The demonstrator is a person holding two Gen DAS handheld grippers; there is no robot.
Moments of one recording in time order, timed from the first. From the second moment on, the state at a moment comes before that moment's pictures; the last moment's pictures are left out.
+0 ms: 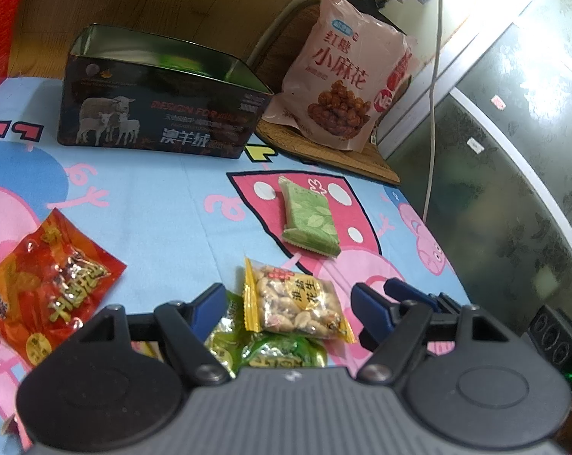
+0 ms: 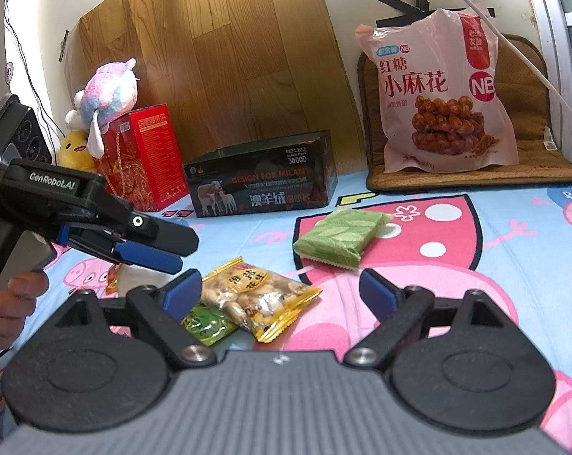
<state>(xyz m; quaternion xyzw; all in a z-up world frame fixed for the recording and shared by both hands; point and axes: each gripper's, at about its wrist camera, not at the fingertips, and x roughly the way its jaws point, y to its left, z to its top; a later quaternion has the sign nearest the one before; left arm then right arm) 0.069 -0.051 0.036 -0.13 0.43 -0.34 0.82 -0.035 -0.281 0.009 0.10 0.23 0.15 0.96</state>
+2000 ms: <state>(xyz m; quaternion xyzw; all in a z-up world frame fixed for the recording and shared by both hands) 0.195 -0.035 0.098 -0.13 0.34 -0.27 0.89 0.118 -0.235 0.066 0.05 0.20 0.25 0.94</state>
